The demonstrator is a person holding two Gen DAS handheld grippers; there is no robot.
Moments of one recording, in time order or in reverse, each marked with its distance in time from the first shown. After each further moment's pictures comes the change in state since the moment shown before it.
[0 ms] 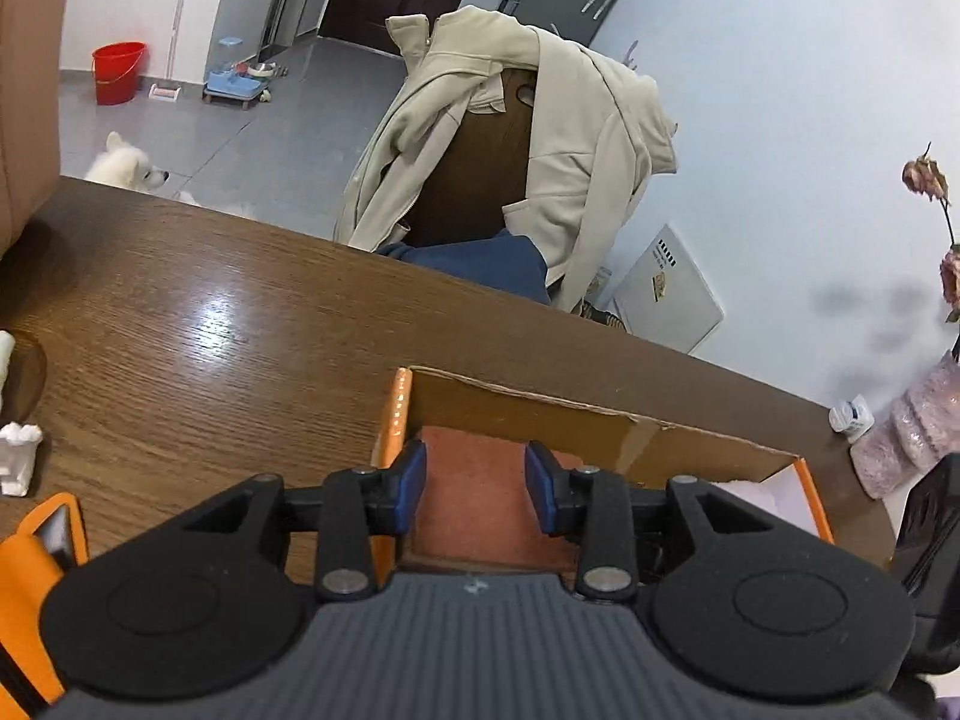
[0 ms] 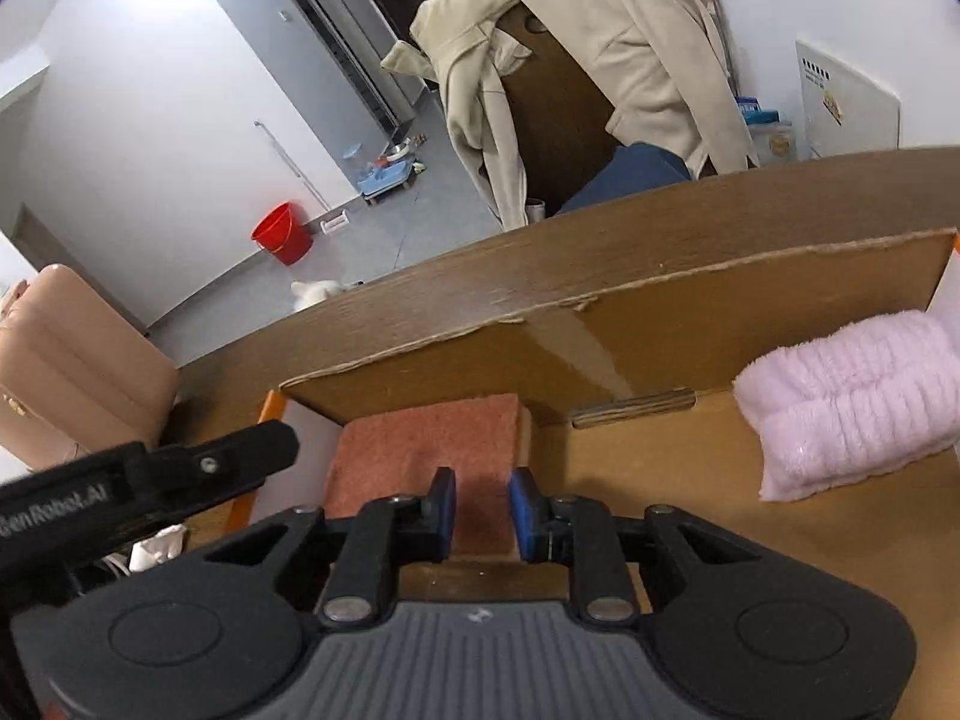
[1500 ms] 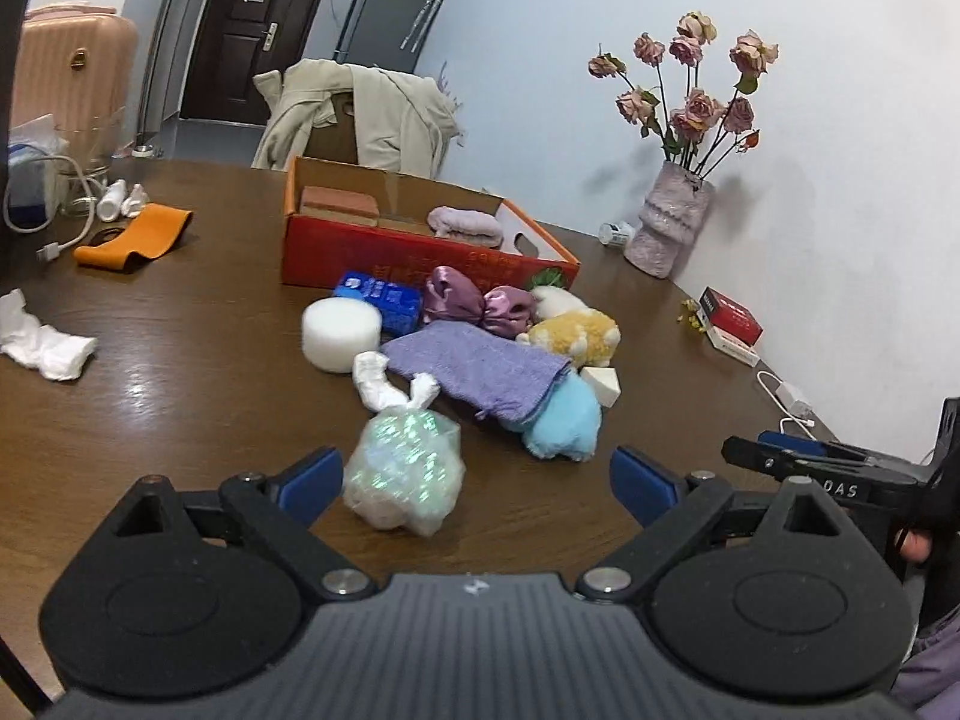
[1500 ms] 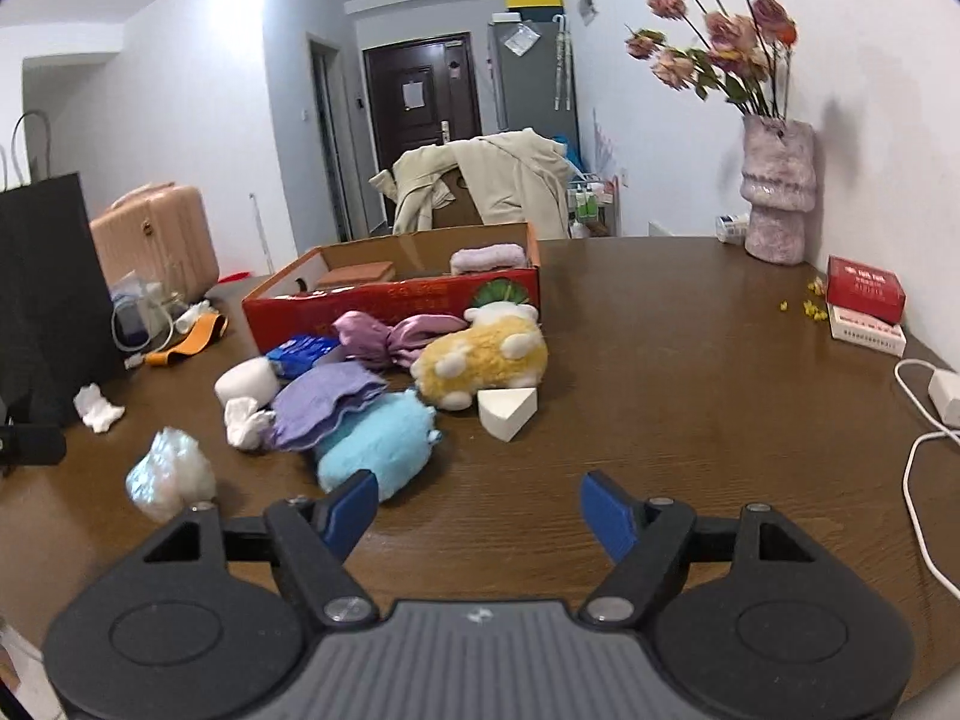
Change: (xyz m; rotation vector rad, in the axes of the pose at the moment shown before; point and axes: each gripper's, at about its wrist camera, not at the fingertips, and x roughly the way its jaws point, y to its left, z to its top) left arm -0.300 -0.025 -0.343 0.270 -0.101 -0.217; right arm -0.369 -0.075 -0.368 -0.227 -0.350 -0.237
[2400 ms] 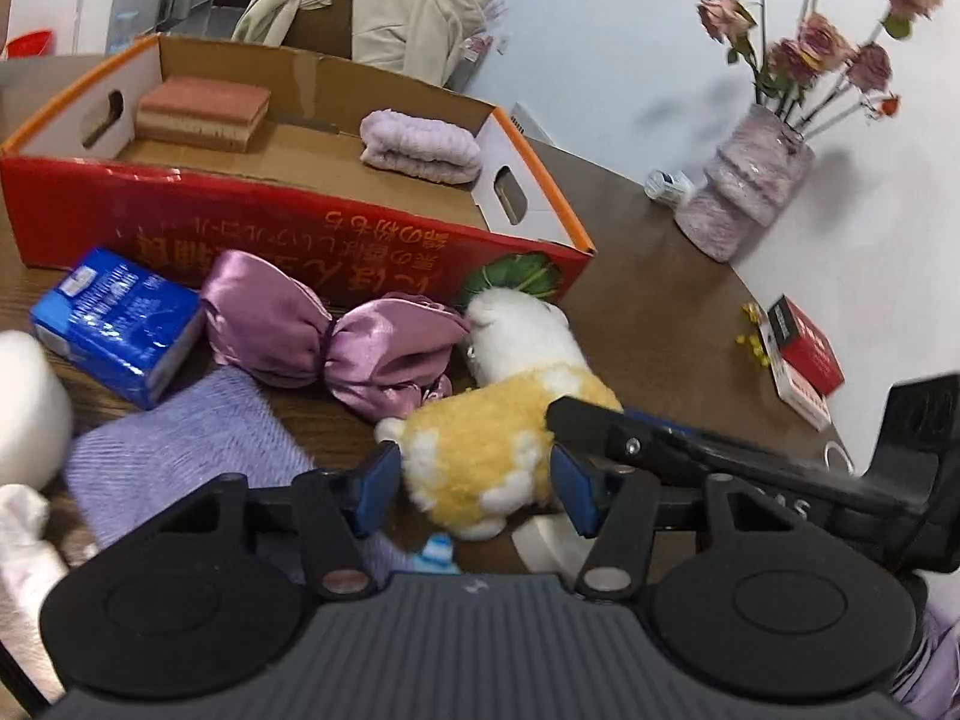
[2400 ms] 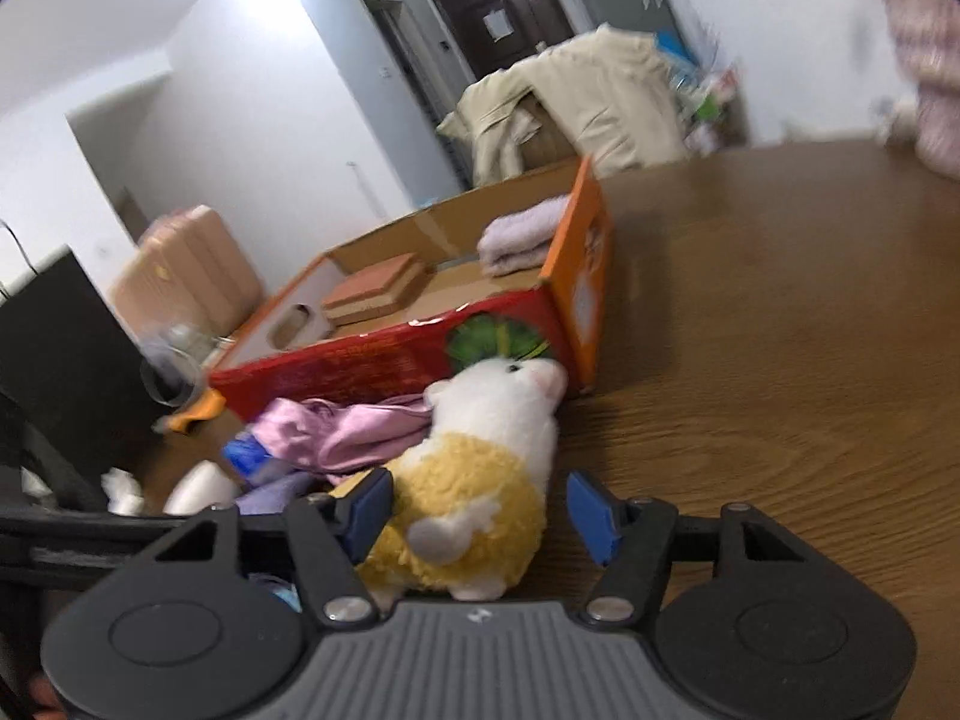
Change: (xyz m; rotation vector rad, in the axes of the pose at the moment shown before) left arm 0.259 -0.070 0.078 -0.171 0.182 0.048; right arm 0.219 -0.101 0.094 0.151 0.176 0.425
